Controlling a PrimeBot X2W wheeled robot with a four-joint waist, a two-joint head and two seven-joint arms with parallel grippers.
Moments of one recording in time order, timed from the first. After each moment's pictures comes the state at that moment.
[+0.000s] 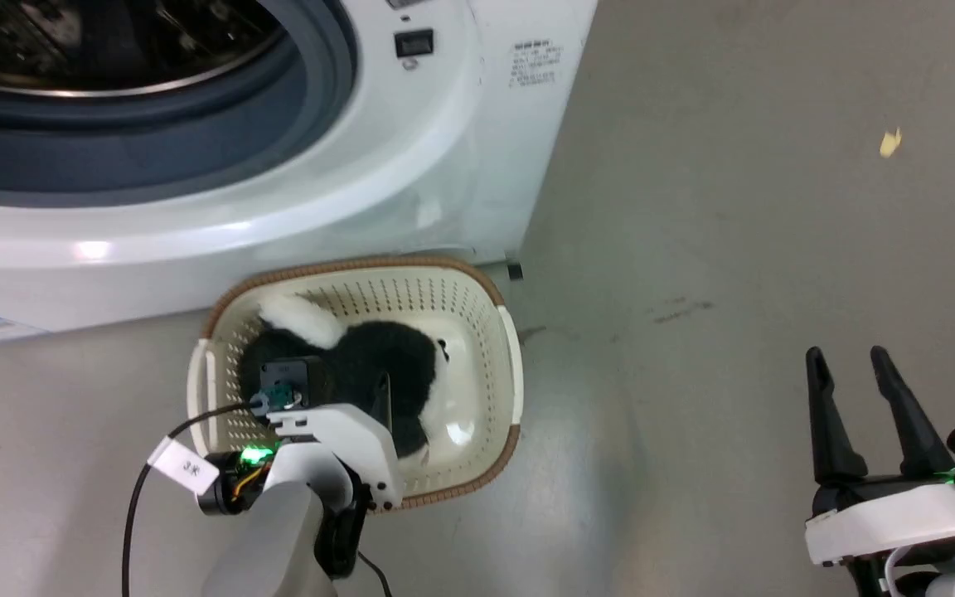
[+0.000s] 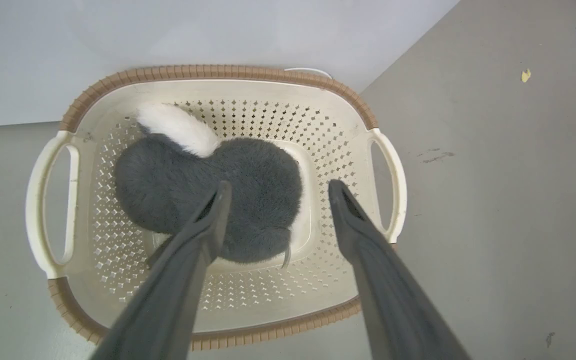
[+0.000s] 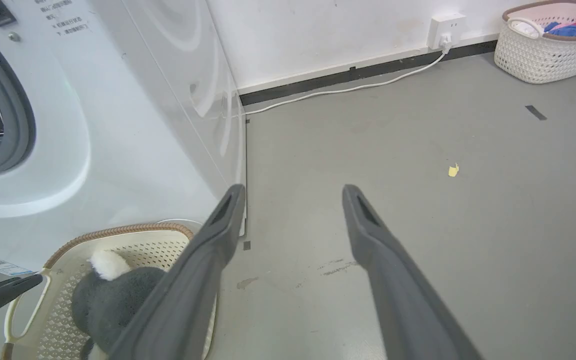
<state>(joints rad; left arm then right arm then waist) -0.45 0.05 -0.25 0.68 -0.37 0.09 0.00 -0.05 -0.05 -0.08 0.00 0.24 0.13 -0.14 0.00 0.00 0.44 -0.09</state>
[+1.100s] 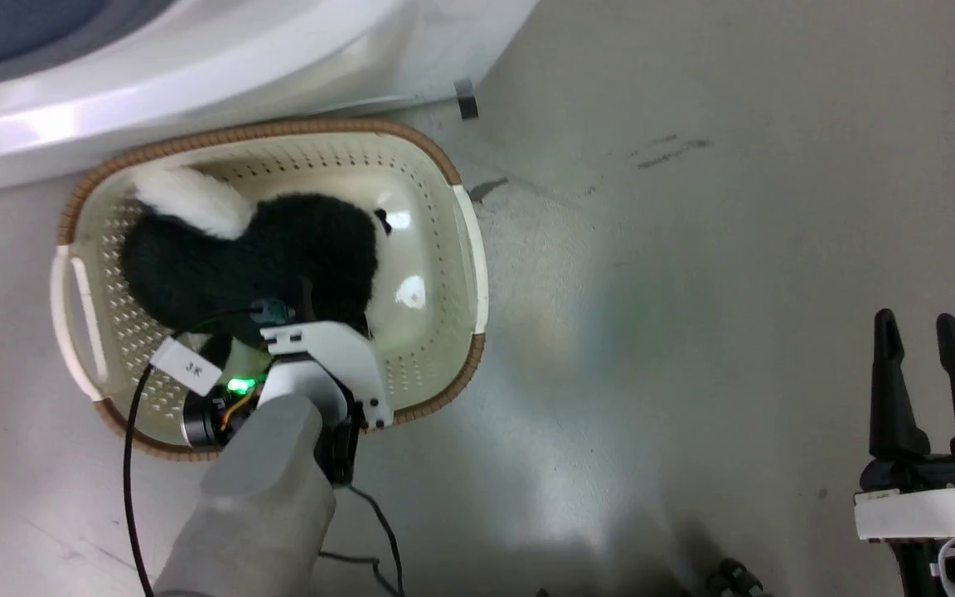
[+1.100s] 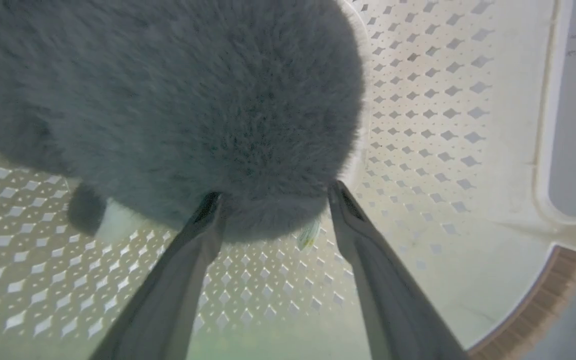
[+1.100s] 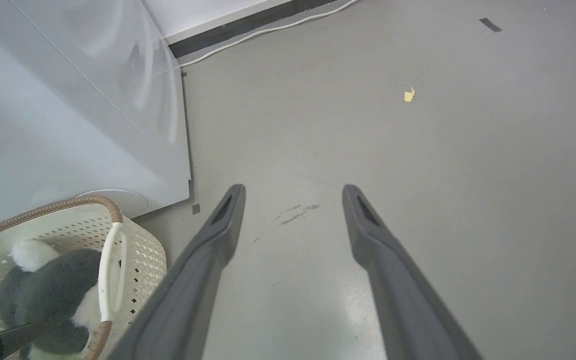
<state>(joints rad) -0.76 0.06 -0.39 1.05 -0.53 0.18 -0.02 -0.07 -0.05 -0.16 -0.04 0.36 0.13 -0.21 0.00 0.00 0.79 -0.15</state>
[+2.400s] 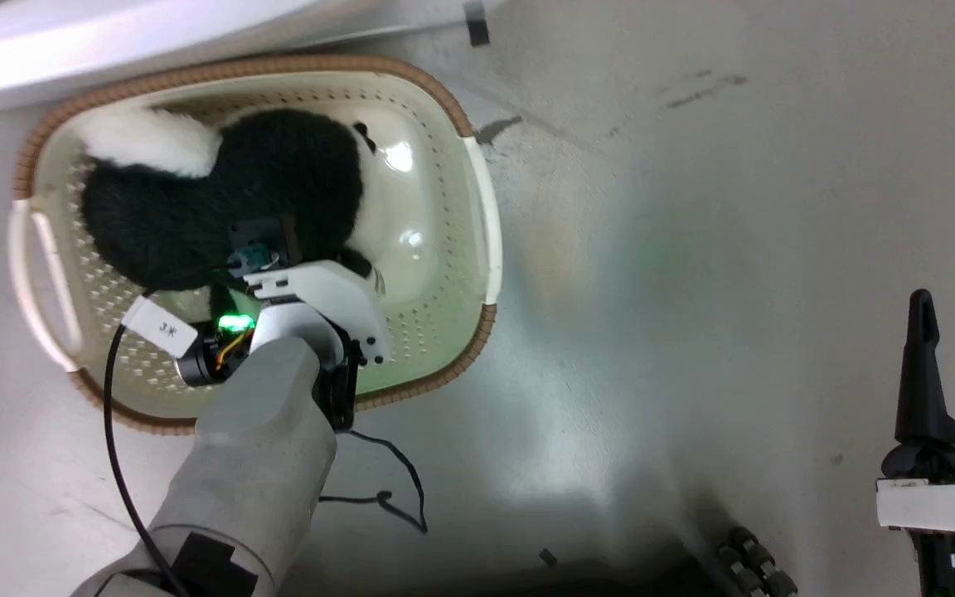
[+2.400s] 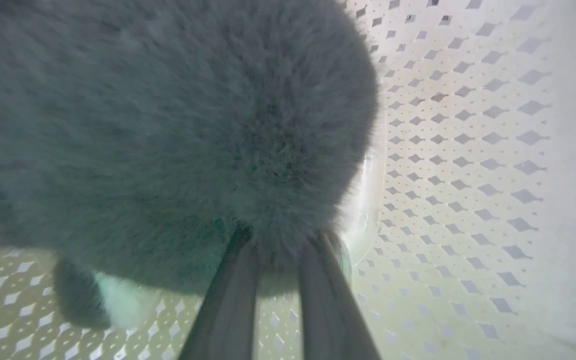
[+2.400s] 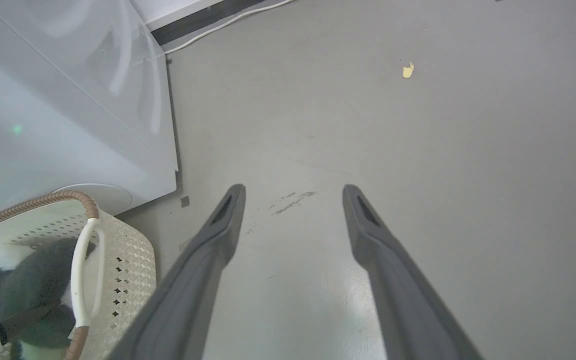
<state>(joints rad) -0.94 0.04 -0.47 1.23 -0.68 0.16 -0.25 -0.09 -0.05 -0.18 -0.06 0.42 0.13 -0.26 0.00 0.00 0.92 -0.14</state>
